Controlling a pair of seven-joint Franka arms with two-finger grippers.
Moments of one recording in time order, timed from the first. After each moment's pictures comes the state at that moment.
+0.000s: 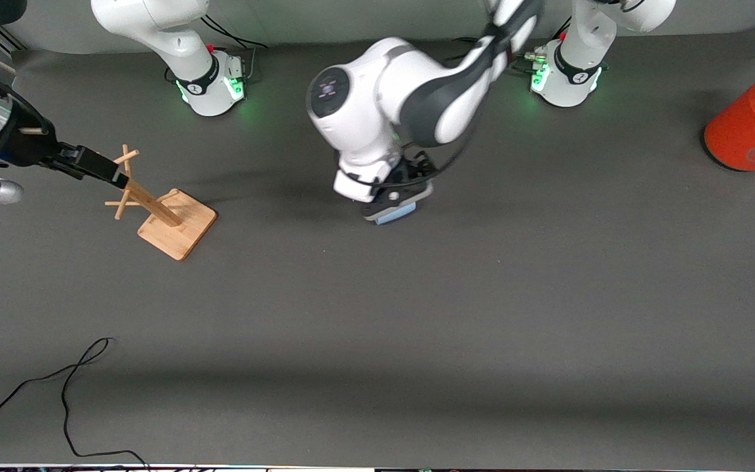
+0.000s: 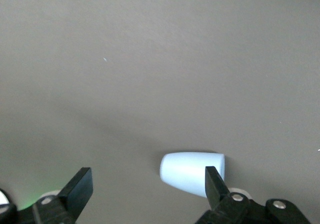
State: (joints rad) left arm -0.93 0.69 0.02 -1.12 0.19 1.54 -1.25; right arm 0.22 -0.09 -0.16 -1.69 0.13 1.59 0.33
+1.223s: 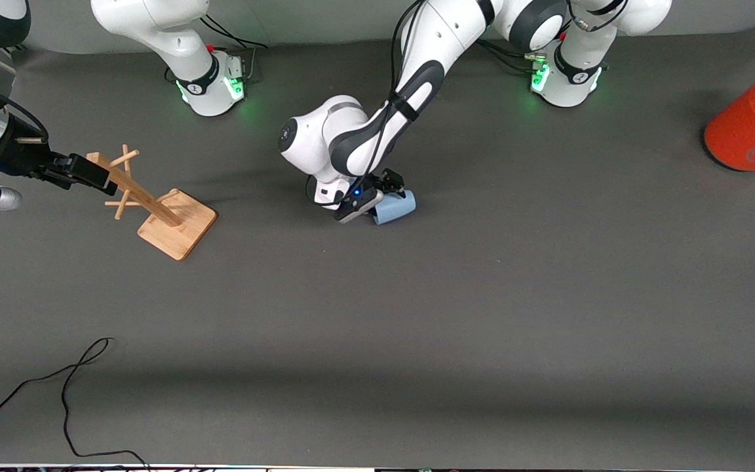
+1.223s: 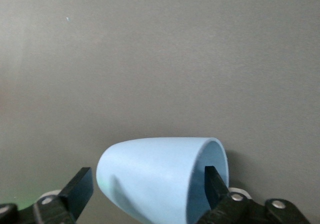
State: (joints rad) left arm -1.07 0.99 0.03 -1.08 0.31 1.57 -1.41; right arm 0.22 -0.10 -0.19 -1.77 0.09 1.65 0.25
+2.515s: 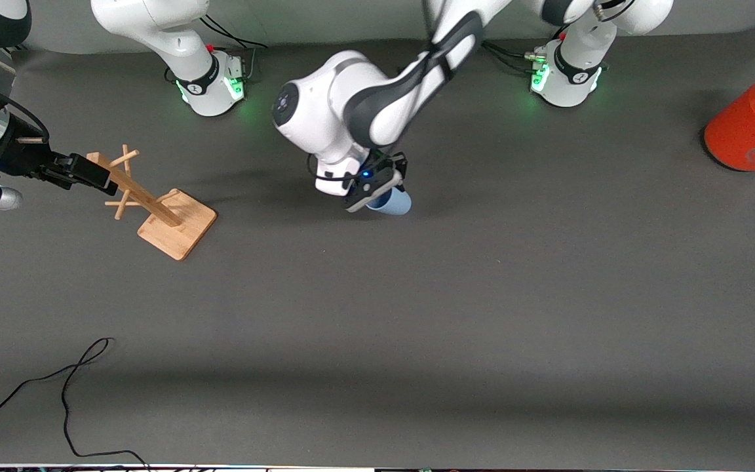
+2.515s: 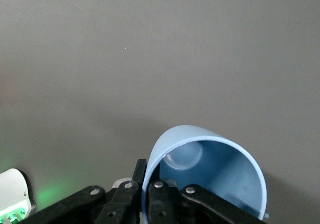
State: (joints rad) left arm -0.95 0.70 0.05 -1.07 0.21 1.42 -1.29; right arm 0.22 -0.10 -0.19 -1.77 0.09 1.65 0.25
